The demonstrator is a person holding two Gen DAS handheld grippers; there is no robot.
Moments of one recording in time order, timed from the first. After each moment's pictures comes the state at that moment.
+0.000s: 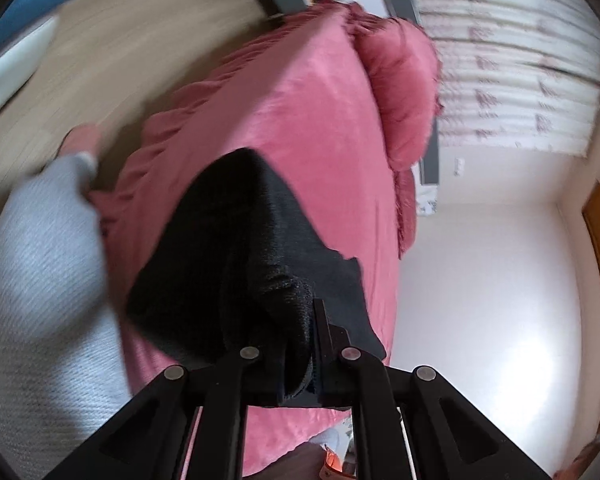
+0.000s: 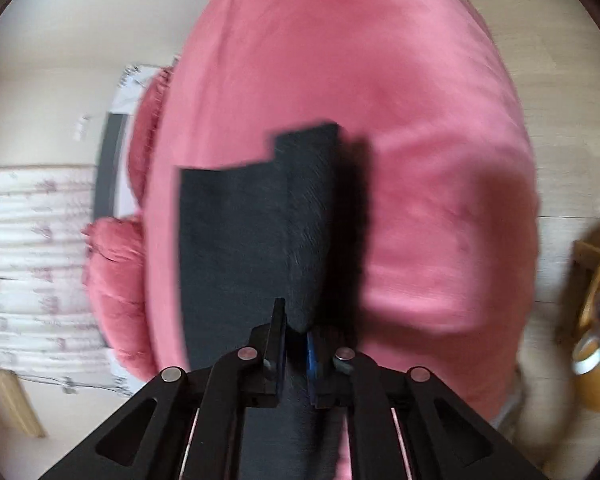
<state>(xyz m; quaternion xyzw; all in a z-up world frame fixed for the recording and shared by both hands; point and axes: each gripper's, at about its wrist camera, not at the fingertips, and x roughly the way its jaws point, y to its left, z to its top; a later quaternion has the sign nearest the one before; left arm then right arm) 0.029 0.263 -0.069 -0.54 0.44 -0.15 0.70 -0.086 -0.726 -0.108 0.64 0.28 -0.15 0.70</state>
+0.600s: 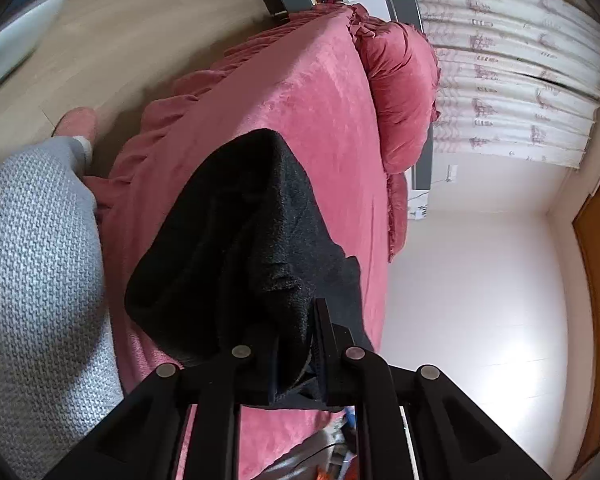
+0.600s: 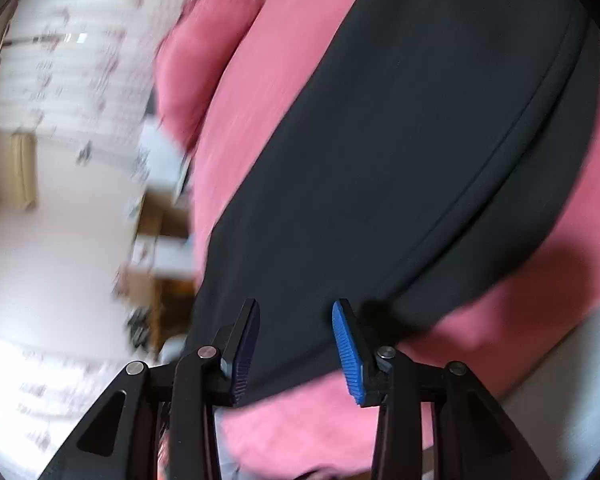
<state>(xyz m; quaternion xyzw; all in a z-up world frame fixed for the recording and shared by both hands) 0.015 0.261 -0.104 -0.58 0.43 -0.15 0.68 -0.088 -0.365 -0.090 0.48 0.45 0.15 0.74</state>
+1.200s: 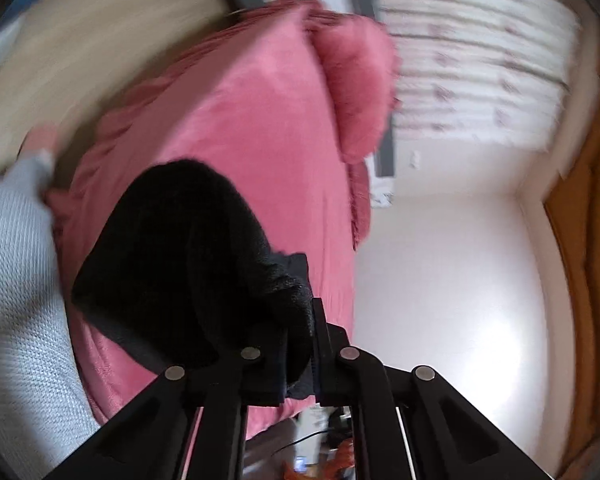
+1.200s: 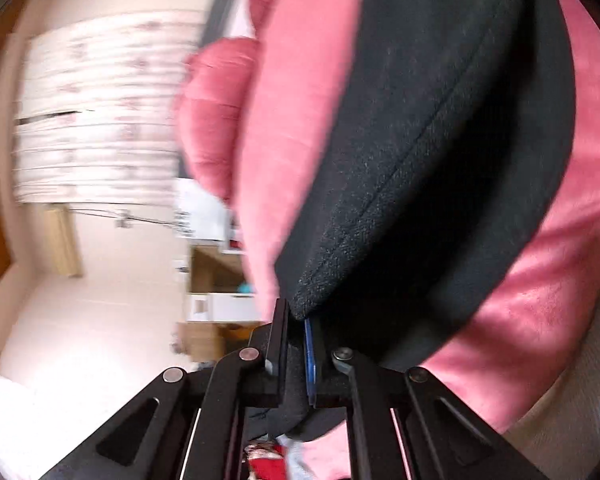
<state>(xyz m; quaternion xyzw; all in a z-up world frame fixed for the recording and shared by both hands) 0.012 0.258 -0.034 -0.56 0.40 -0.22 0.70 -0.128 -0.380 -0.059 0.59 0.32 0.13 0.73</state>
